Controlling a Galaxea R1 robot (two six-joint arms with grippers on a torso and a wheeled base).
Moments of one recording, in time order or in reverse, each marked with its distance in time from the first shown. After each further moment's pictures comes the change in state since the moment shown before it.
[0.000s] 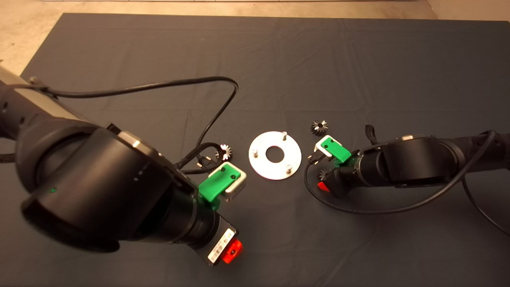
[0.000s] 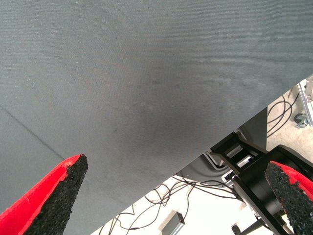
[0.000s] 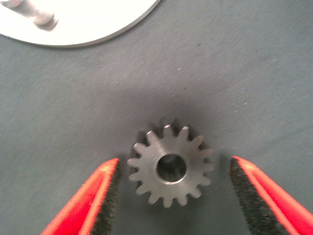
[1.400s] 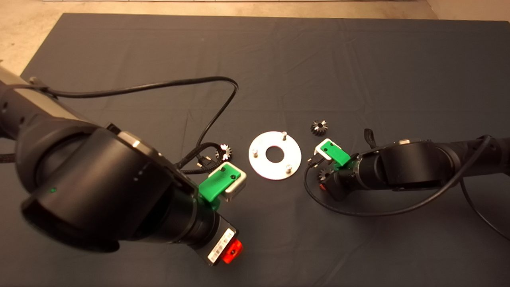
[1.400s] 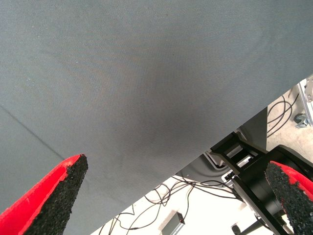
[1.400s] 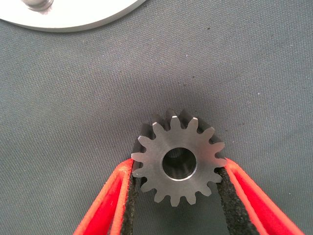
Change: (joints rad) left arm 0.000 0.000 0.000 0.000 0.000 0.000; right arm -0.025 0.000 -0.006 -0.013 0.000 0.000
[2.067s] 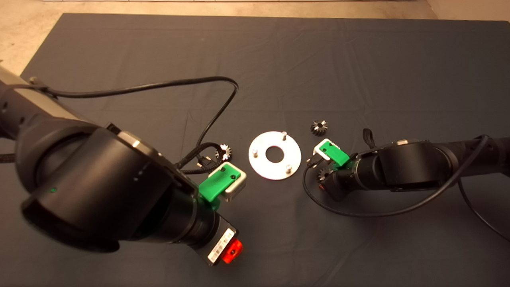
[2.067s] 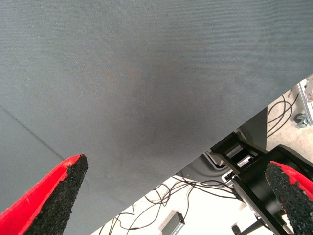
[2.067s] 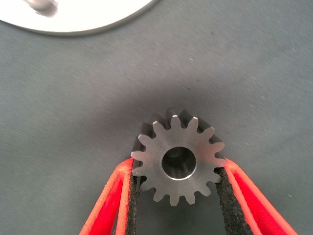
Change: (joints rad) left arm 0.000 0.000 0.000 0.000 0.000 0.000; right arm 0.000 0.017 0.000 -0.003 -0.015 0.000
